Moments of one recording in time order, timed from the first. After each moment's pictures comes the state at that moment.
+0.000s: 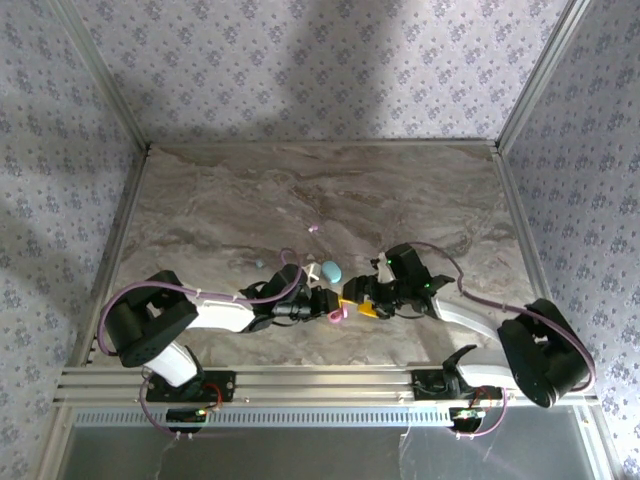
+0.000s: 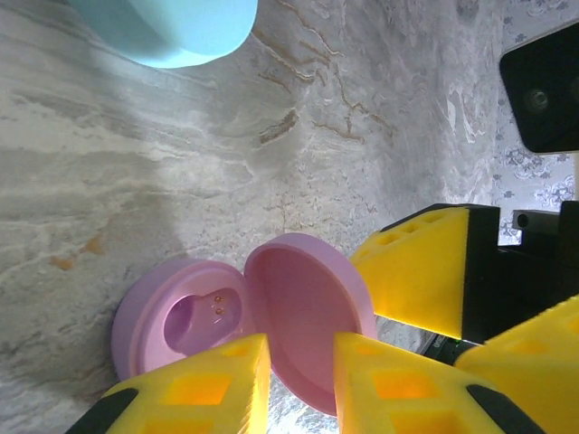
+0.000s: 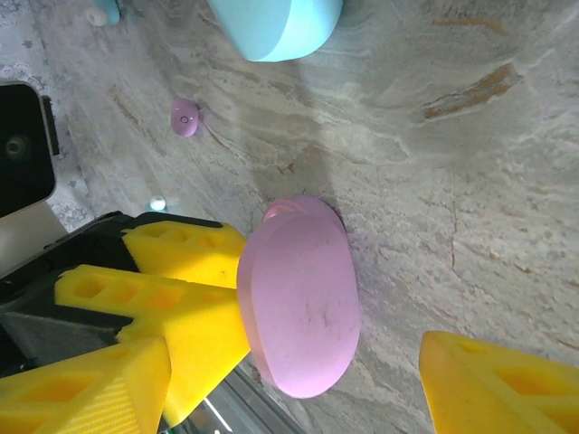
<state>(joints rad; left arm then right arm) -0.98 1.56 0.51 0.44 0.28 -1.18 0.56 1.25 0.46 -0.09 -0.63 0.90</state>
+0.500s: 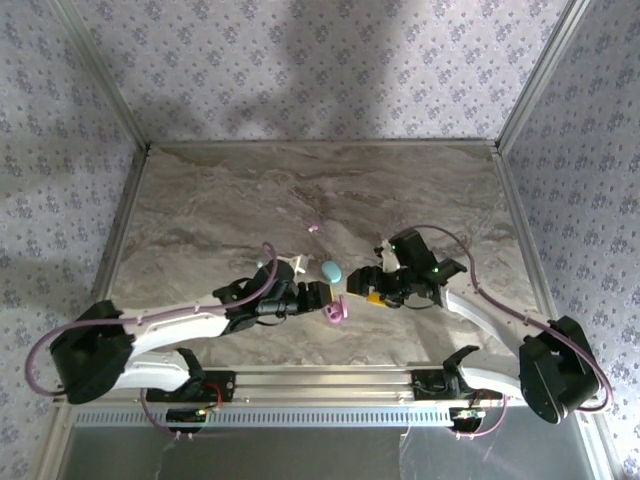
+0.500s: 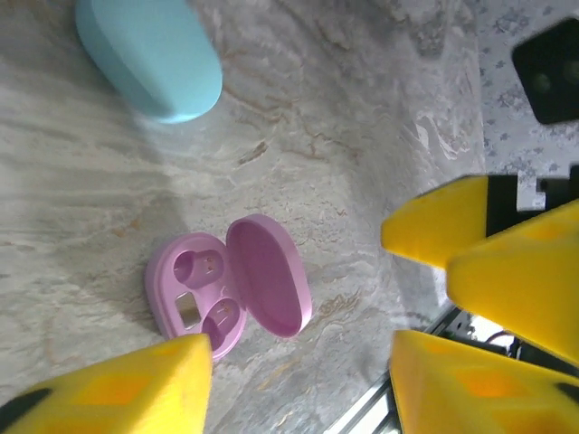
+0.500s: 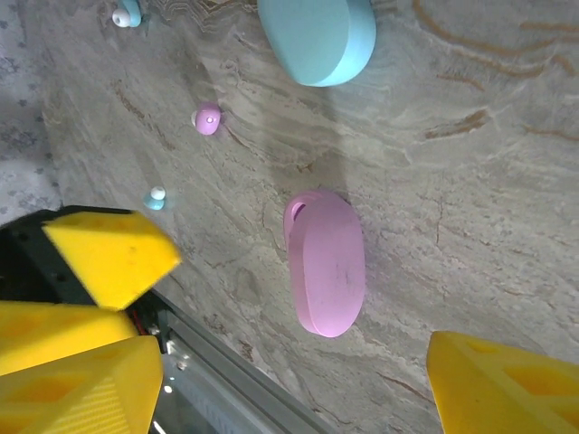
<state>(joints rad) -0.98 1.20 0.54 0.04 0.14 -1.07 0.54 1.19 0.67 -0.48 -0.57 0.71</state>
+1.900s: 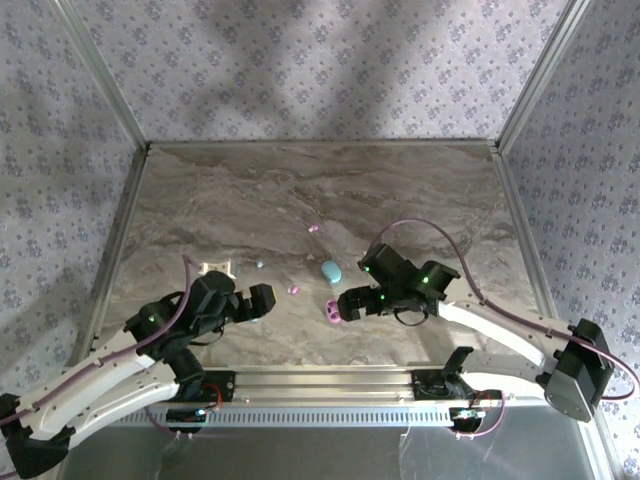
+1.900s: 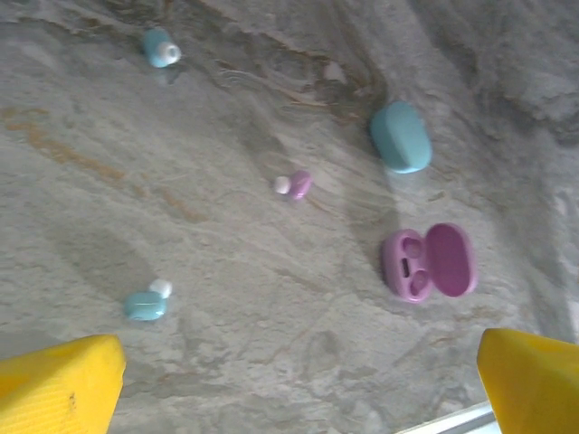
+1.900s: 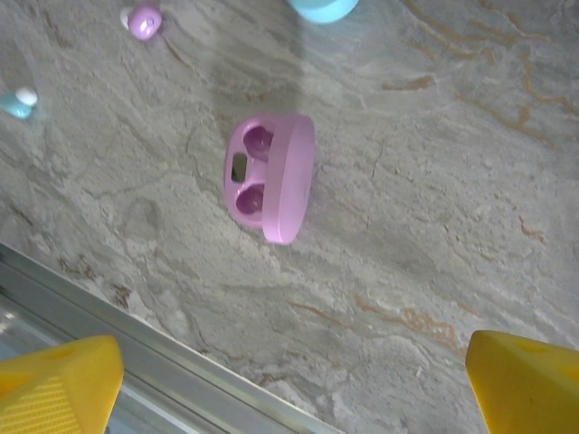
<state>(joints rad) -0.90 0.62 0.61 -0.81 -0.17 -0.98 0.90 1.11 0.84 -0.83 -0.10 0.62</state>
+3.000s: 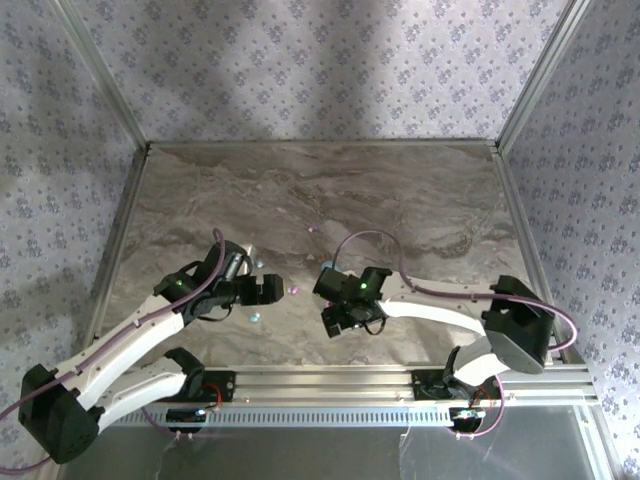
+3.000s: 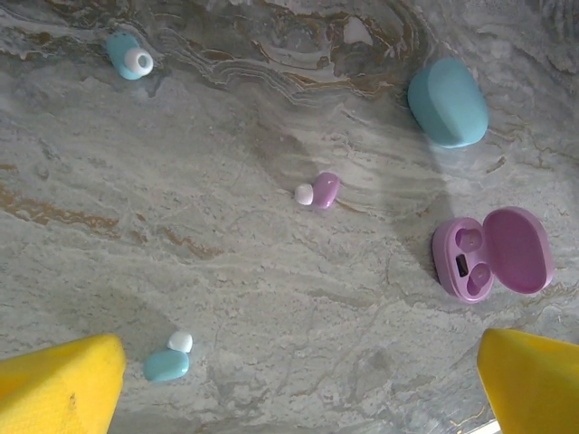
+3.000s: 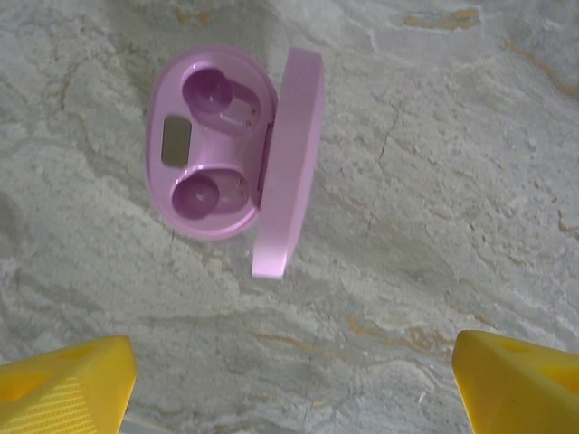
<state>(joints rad) -0.65 0.92 0.69 -0.71 0.08 -0.64 1.10 1.51 0.98 -0.88 0.12 0.72</state>
